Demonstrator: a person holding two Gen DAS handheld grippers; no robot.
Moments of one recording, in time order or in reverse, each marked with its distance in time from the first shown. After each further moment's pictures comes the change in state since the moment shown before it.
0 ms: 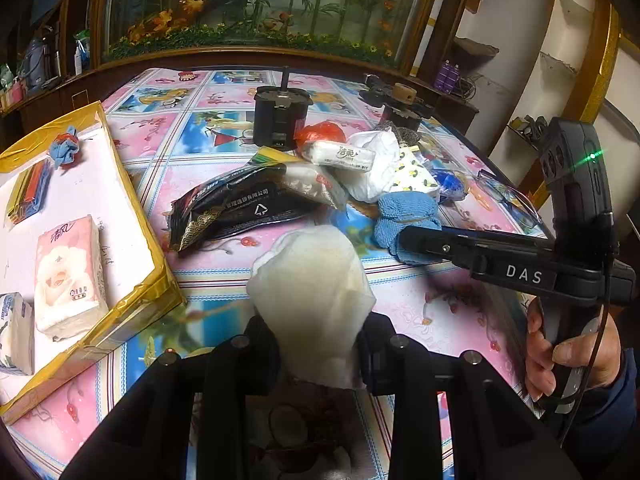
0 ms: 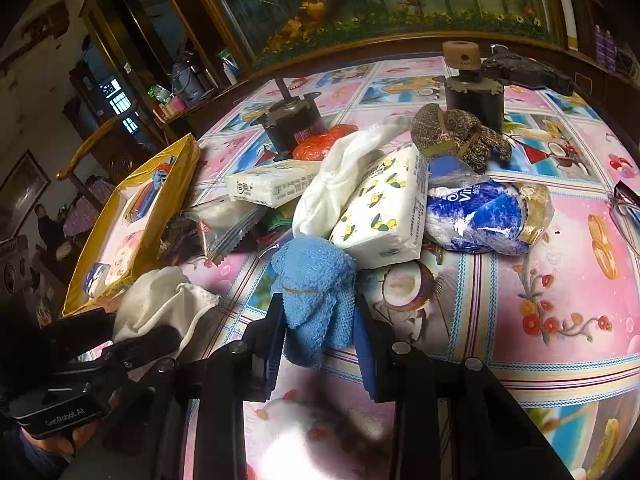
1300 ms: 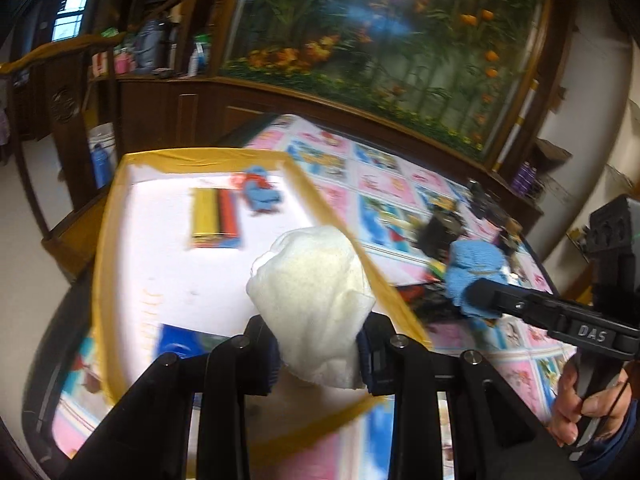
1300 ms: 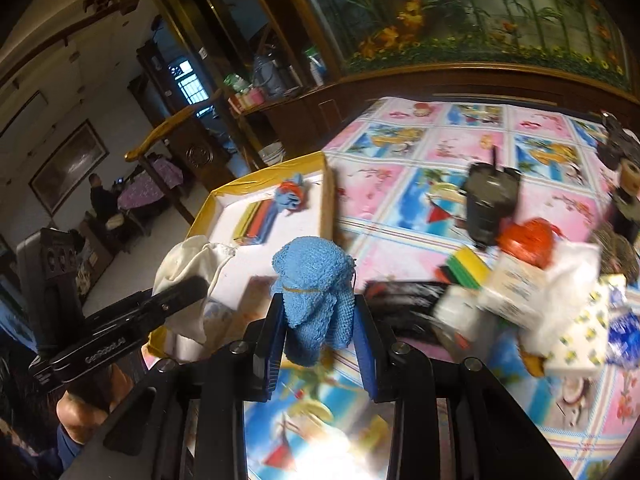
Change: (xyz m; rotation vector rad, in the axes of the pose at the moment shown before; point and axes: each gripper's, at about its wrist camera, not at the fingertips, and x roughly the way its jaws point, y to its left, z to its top) left arm -0.107 0.161 0.017 -0.294 -0.215 0.211; right arm 0.038 0.158 0.070 -0.155 0.018 0.216
